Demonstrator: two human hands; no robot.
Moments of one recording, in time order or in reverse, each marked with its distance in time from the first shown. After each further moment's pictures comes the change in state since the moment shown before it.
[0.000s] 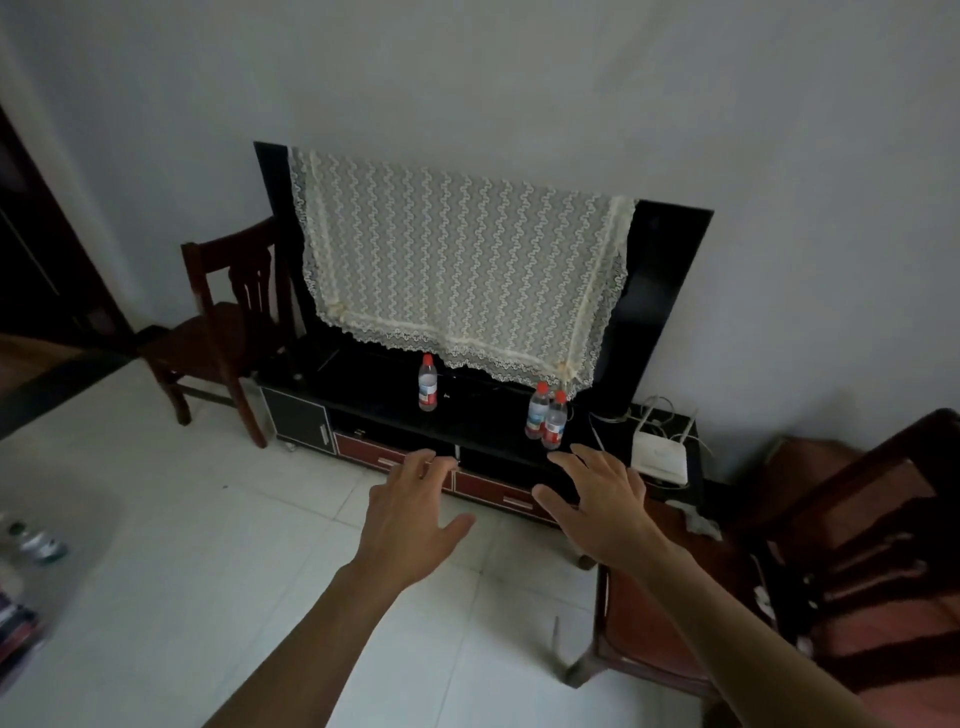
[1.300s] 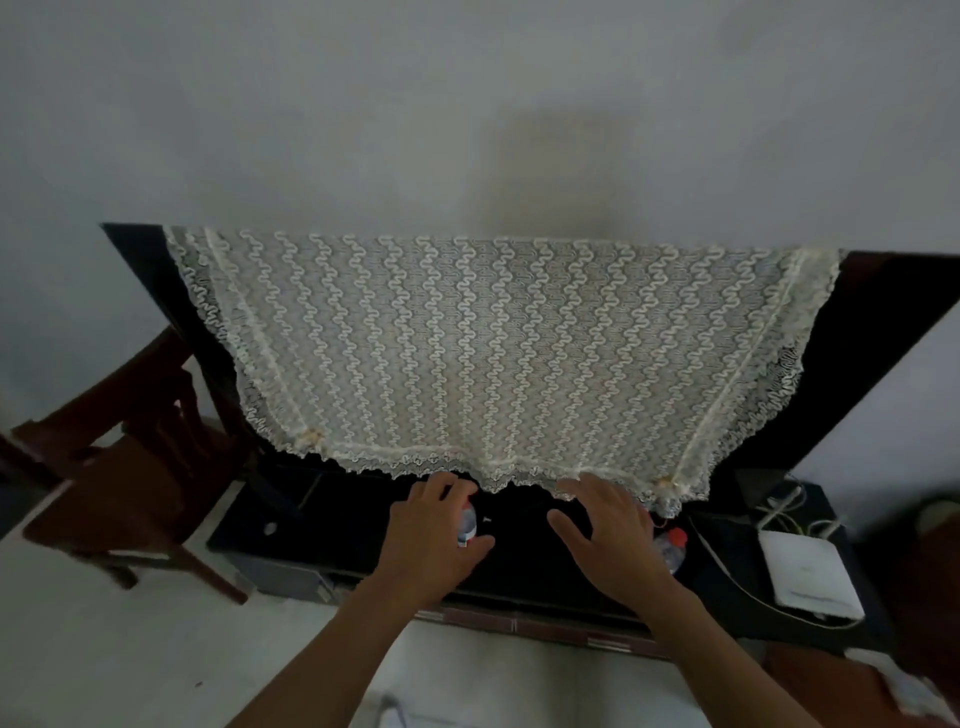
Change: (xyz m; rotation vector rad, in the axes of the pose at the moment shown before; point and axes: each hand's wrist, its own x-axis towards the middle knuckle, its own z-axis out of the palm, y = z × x) left_hand 0.535 -0.214 0.007 0.111 -0.219 0.171; right_hand 0.523 -0.059 0.058 0.169 0.033 0.183
